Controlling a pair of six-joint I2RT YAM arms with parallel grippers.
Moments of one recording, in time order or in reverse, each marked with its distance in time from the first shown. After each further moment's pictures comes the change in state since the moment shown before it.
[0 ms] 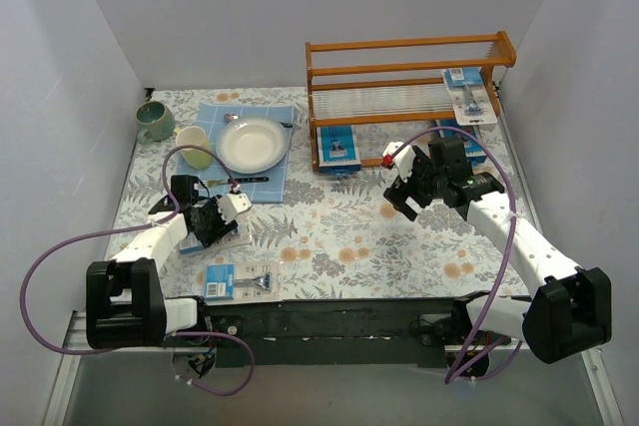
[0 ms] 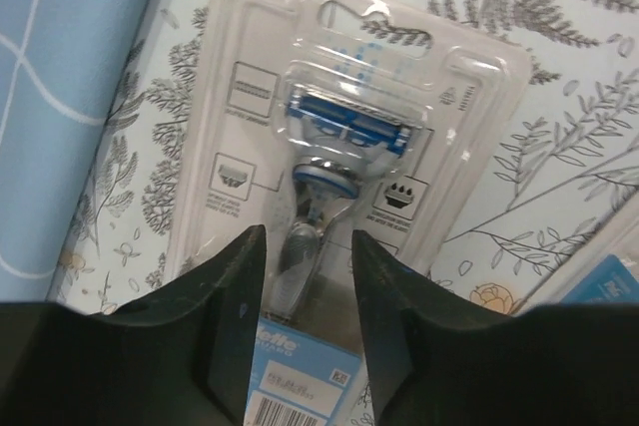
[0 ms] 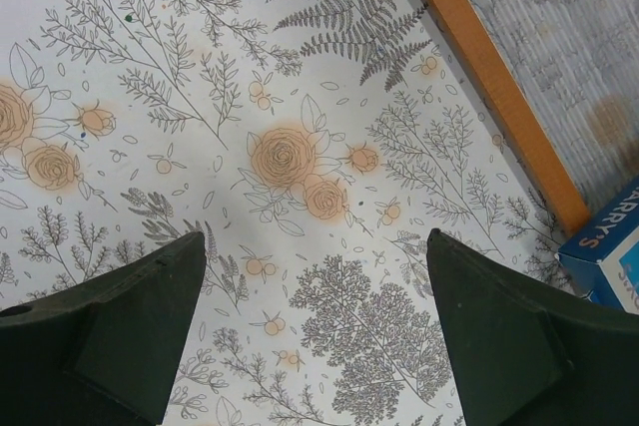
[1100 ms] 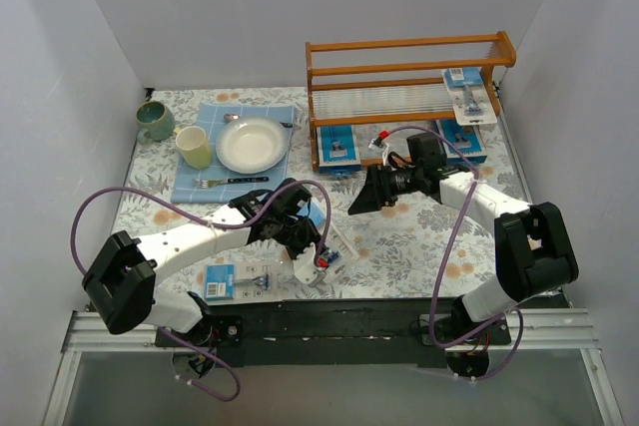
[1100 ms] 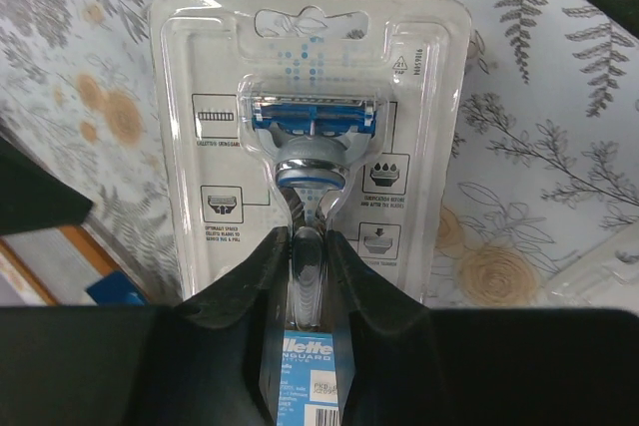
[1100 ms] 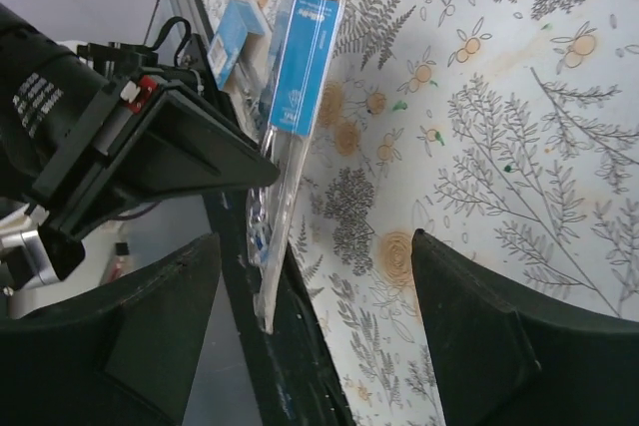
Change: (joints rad) left arm -0.867 0.118 0.302 -0.139 0.190 0.640; right arm 0.000 0.320 0.000 0.307 -0.734 0.817
